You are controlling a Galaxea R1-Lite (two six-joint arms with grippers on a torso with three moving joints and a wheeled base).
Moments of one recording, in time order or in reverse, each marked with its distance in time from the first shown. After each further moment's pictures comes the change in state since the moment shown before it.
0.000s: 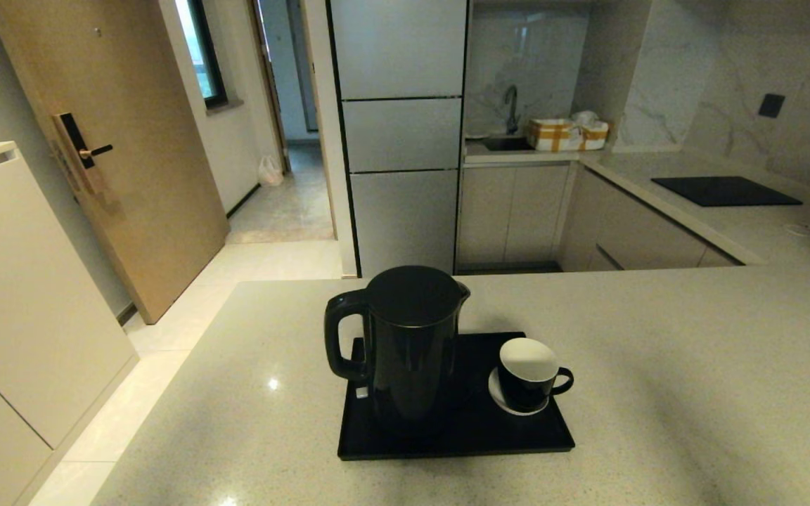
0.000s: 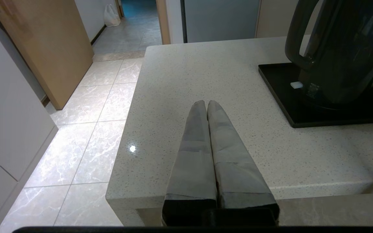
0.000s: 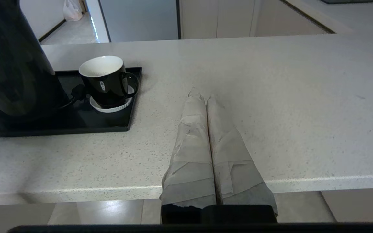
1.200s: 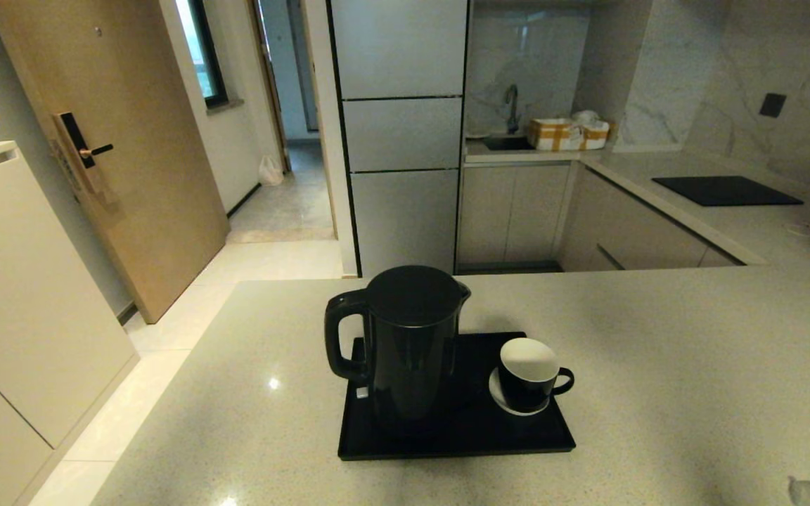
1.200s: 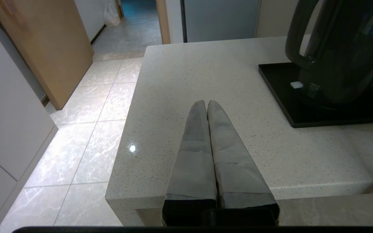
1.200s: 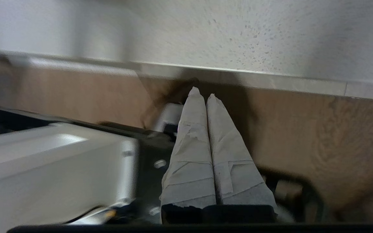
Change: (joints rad) left arm 0.000 0.000 0.000 0.000 0.000 0.000; right arm 0.076 1.026 -0.670 0.587 0.327 0.131
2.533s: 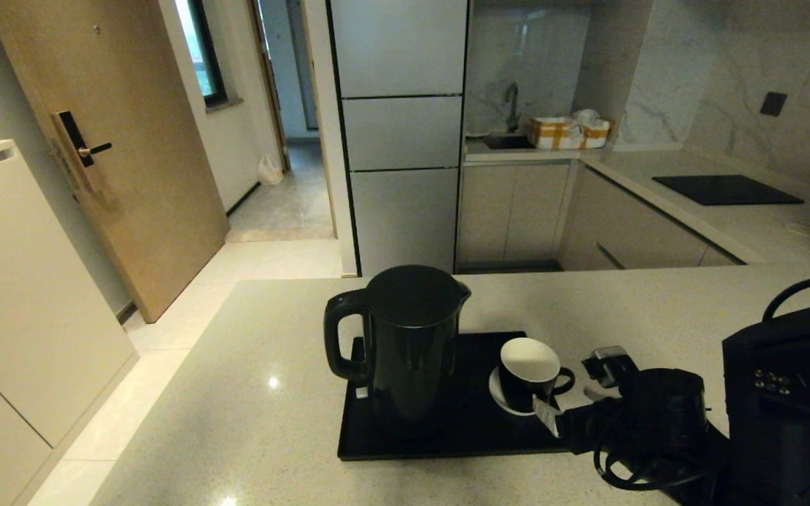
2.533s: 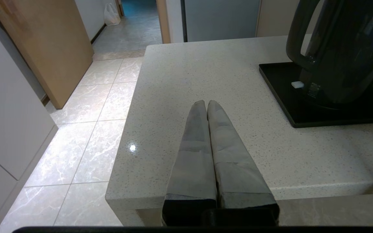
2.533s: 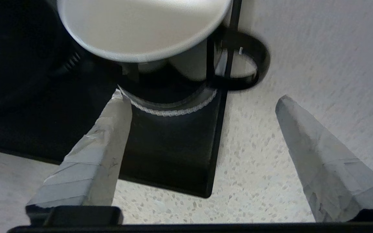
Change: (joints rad) left arm 0.000 0.000 0.000 0.000 0.000 0.000; right arm 0.340 1.231 0.439 -2.121 -0.443 -0.002
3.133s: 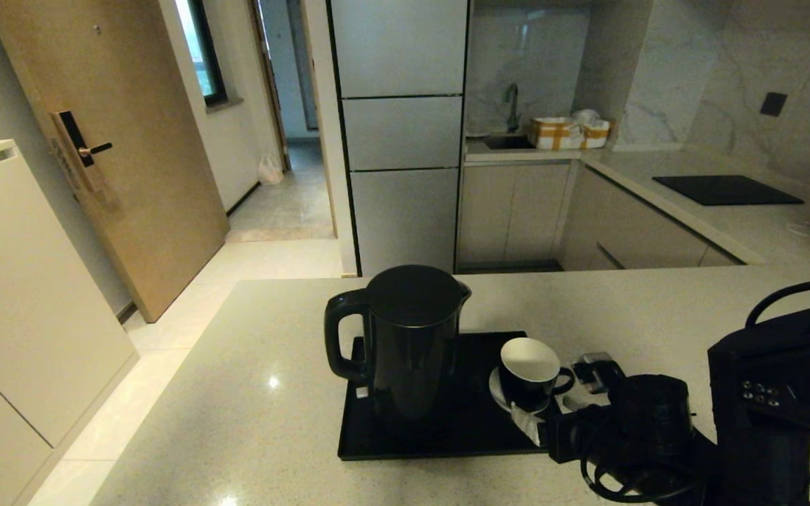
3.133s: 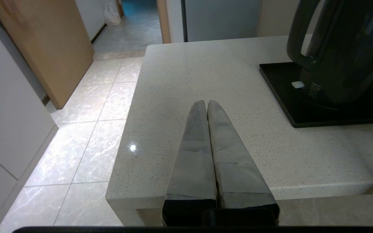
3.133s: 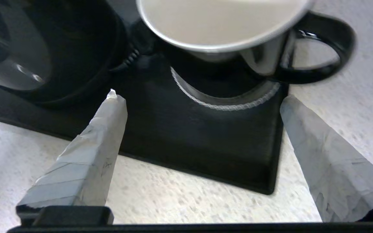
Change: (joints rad) left arm 0.000 0.000 0.000 0.000 0.000 0.000; right arm 0.065 0.003 -0.010 0.000 0.063 0.125
